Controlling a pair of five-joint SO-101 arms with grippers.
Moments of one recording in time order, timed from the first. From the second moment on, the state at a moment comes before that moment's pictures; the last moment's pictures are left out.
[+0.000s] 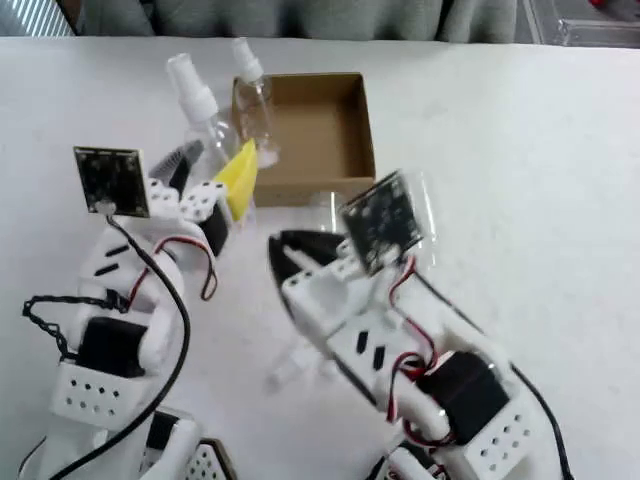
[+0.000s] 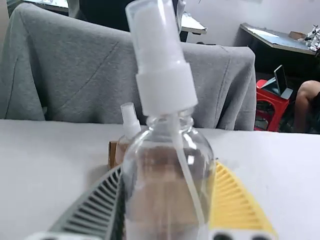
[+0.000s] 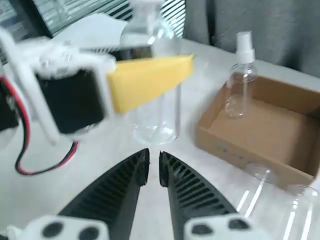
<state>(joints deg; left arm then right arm) 7.9 -61.8 51.5 31.2 13.0 -46.0 -64.1 38.5 57.9 -5.3</state>
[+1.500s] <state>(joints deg) 13.1 -68.6 43.5 45.4 13.0 -47.0 -71.6 63.5 19.9 -1.6</state>
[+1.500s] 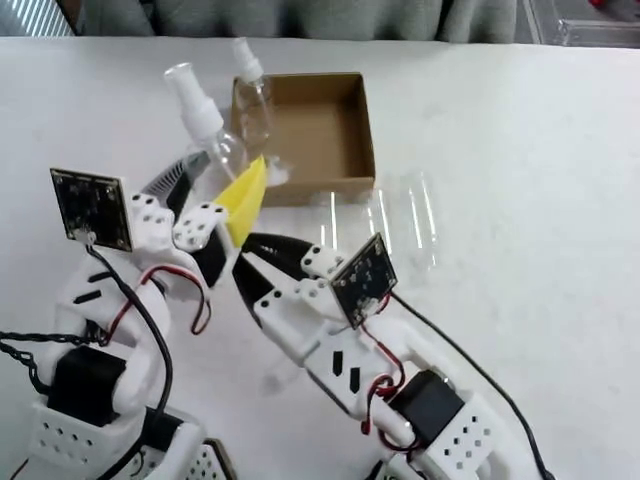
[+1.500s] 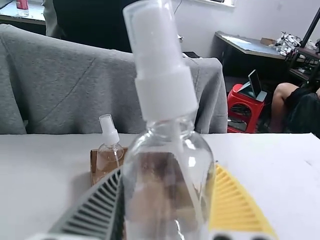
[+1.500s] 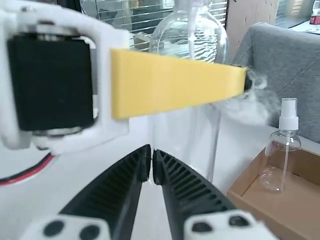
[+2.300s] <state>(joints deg) 10.8 -73.8 54.5 34.0 12.9 -39.0 -75.7 65.6 31.5 -1.5</state>
